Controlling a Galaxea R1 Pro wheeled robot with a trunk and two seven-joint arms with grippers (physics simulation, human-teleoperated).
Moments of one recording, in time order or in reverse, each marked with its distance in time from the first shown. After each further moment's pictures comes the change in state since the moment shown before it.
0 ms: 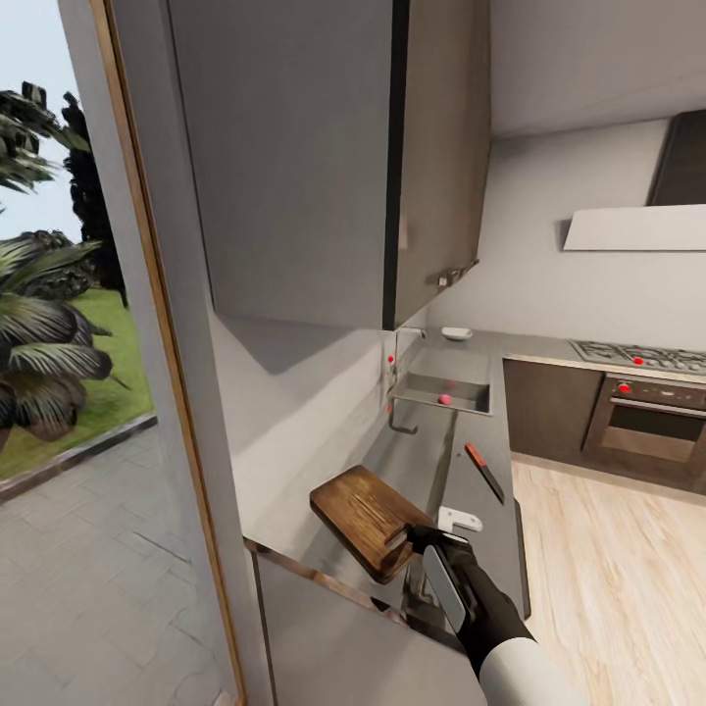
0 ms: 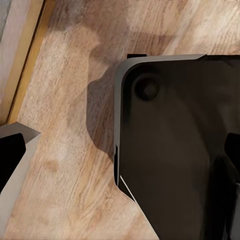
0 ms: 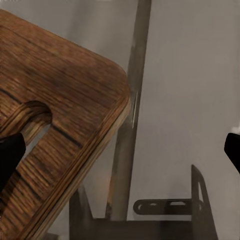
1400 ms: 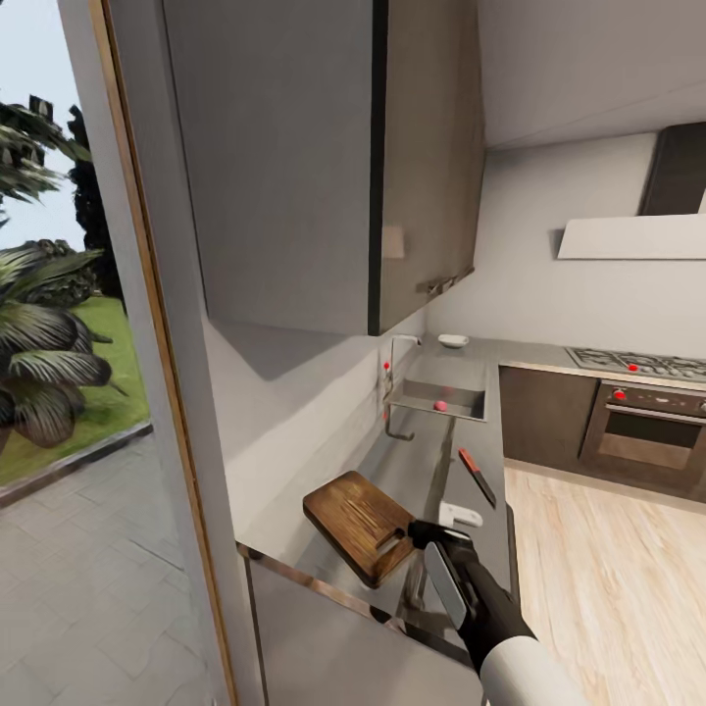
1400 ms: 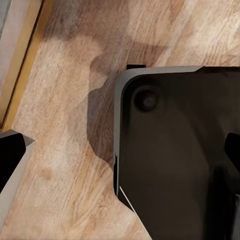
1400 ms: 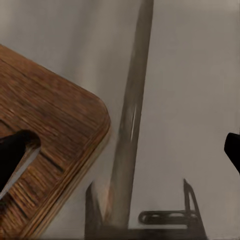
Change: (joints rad) left arm -0.001 0.000 0.000 -0.006 0.001 0.000 -0.001; right arm -0.001 0.000 -0.008 -0.022 0.011 0.003 0.014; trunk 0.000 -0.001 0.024
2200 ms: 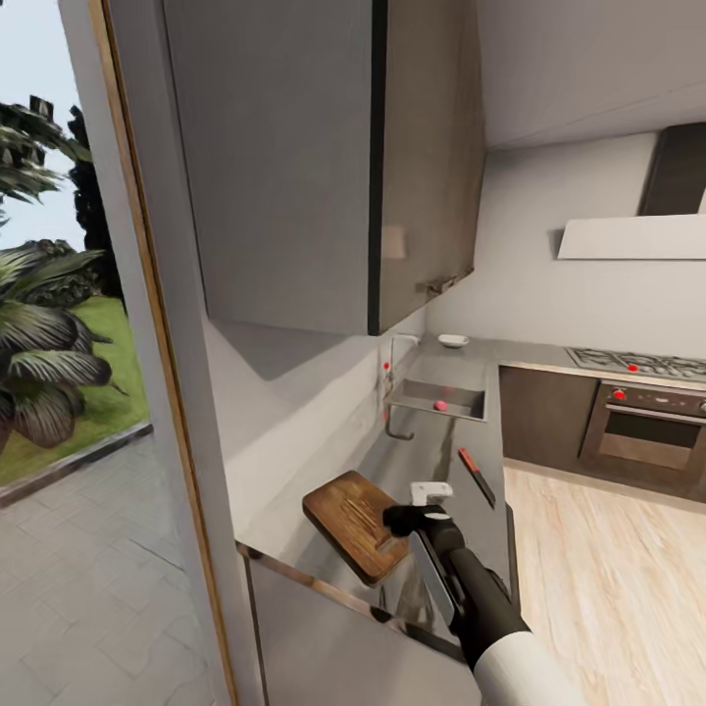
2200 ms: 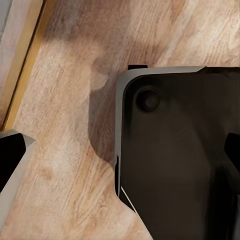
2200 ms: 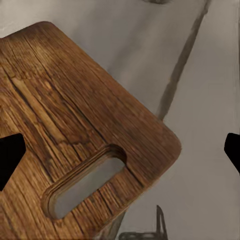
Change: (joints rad) left arm 0.000 0.003 0.001 0.000 0.000 0.000 0.000; right arm 0.000 0.000 0.153 -0.148 0.104 0.153 0.138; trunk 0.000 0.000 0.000
